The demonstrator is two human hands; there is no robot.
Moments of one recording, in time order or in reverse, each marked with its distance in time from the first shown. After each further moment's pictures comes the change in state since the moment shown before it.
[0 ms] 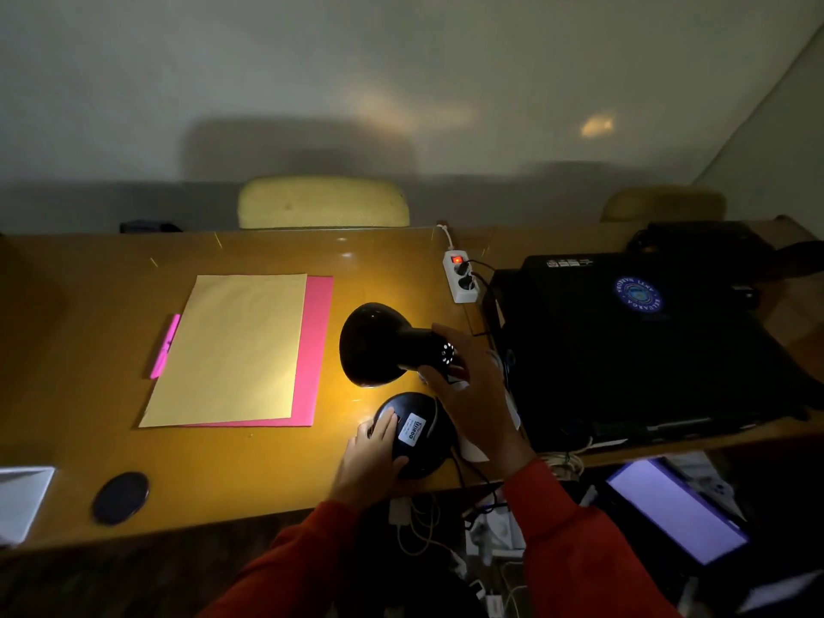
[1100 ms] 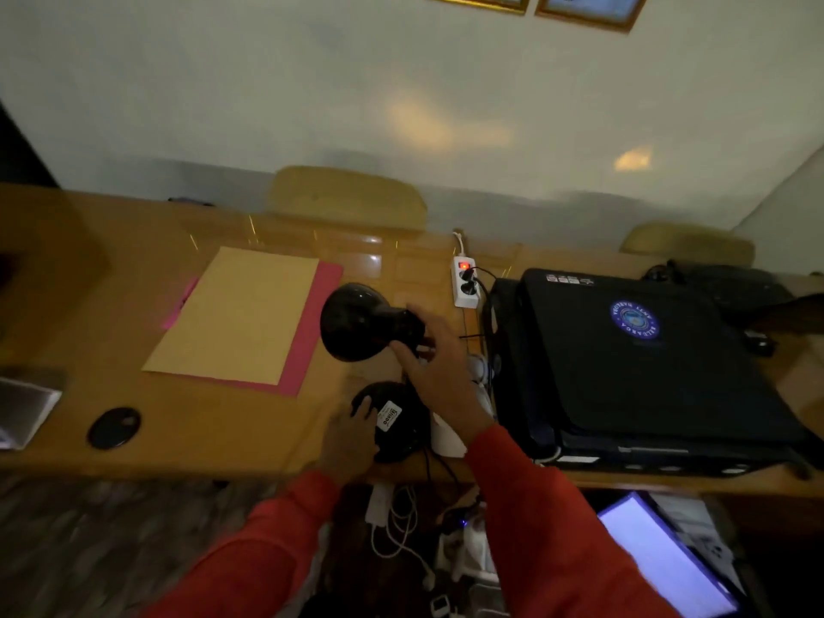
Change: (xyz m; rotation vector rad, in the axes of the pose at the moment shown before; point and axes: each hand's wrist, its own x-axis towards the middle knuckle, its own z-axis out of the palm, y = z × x) left_hand -0.023 0.046 -0.017 0.171 0.057 -0.159; right_hand 0.008 0.000 -0.010 0.068 -0.177 -0.035
